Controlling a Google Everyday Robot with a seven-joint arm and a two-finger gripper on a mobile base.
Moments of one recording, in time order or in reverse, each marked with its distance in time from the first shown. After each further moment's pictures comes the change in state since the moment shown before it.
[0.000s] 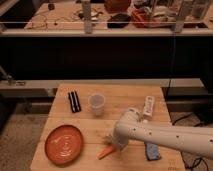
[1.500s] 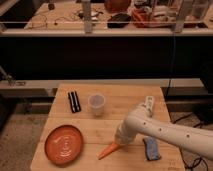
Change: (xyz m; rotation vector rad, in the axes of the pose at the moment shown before) arm 0.028 -0.002 -0.019 0.053 -0.008 -0.060
